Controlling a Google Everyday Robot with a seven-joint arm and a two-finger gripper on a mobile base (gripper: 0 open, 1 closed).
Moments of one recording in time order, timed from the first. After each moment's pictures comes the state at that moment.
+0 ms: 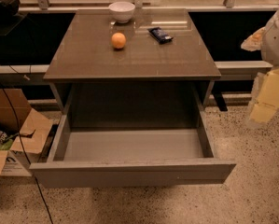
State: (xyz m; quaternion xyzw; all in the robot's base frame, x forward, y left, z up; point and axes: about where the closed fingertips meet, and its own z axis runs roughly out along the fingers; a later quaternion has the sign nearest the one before) arm 0.438 -0.217 0.976 -0.60 0.78 -0.03 0.16
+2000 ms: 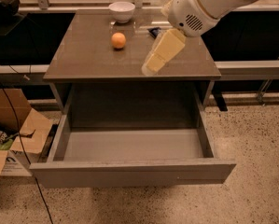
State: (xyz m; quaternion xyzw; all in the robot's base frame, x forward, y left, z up) arm 0.567 -0.045 0.997 -0.59 0.72 0.09 0.36
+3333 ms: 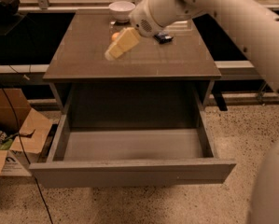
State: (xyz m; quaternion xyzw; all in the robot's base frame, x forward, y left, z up) arm 0.695 0.040 0.946 -0.54 0.71 0.18 0.41
